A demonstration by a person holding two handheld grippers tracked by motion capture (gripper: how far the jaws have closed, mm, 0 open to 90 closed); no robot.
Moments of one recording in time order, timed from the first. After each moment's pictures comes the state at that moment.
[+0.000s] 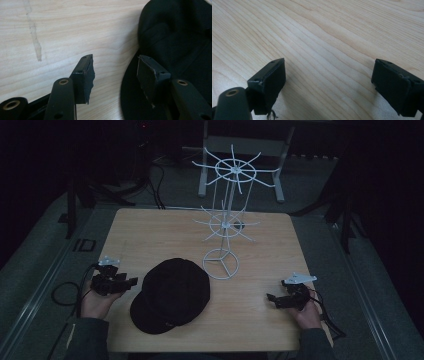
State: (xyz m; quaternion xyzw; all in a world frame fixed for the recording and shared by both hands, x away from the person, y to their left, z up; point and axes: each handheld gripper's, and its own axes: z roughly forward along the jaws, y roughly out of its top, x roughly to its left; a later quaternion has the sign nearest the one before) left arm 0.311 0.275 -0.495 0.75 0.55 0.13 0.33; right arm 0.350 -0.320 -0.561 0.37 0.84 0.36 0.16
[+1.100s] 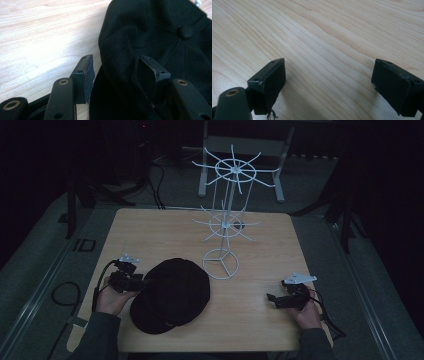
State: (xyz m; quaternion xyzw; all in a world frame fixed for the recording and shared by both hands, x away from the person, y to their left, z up) left arm 0.327 0.234 -0.498 0.79 0.52 0.09 0.32; right arm 0.350 -0.320 -0.561 0.37 0.84 0.35 0.16
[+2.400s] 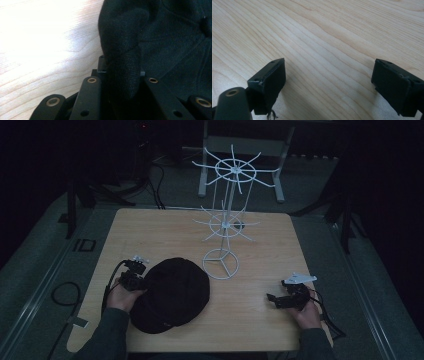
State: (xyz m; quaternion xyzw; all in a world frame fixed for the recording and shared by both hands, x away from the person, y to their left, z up) left arm 0.343 0.216 -0.514 0.79 0.54 0.07 0.27; right arm 0.350 -0.320 -0.561 0.37 0.84 0.35 0.16
